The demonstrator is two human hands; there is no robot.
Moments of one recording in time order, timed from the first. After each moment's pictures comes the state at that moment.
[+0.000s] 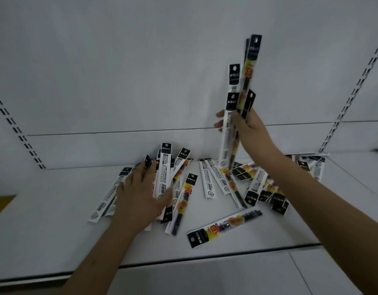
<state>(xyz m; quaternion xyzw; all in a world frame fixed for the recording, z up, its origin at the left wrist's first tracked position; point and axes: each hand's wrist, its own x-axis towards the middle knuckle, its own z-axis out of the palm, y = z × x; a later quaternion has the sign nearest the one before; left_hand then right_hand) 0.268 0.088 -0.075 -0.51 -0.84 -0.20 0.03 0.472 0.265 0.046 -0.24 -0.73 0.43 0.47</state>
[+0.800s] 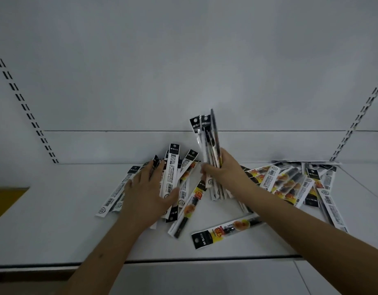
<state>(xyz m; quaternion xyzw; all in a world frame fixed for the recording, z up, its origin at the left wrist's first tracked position) 0.273 0.085 -0.071 -0.51 -0.83 -0.21 0.04 0.445 0.221 -0.013 -0.34 -0.76 0.48 0.28</state>
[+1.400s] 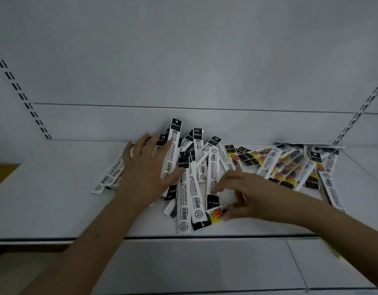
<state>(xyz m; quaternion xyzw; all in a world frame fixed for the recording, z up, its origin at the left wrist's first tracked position) 0.274 0.086 -0.067 -0.57 -0.77 -0.21 0.17 0.529 0.195 -0.014 -0.18 -0.96 0.21 -0.03</state>
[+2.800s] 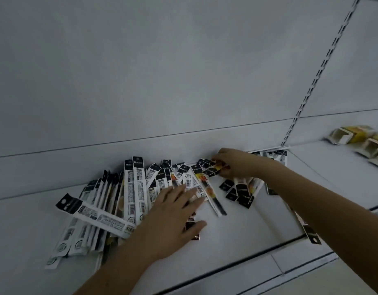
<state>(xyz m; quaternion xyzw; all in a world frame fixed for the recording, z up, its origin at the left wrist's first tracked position) 0.332 0.132 -0.064 -0.80 -0.59 -0.08 0.00 0.521 0.336 -0.007 -0.38 -0.92 0.07 -0.08</state>
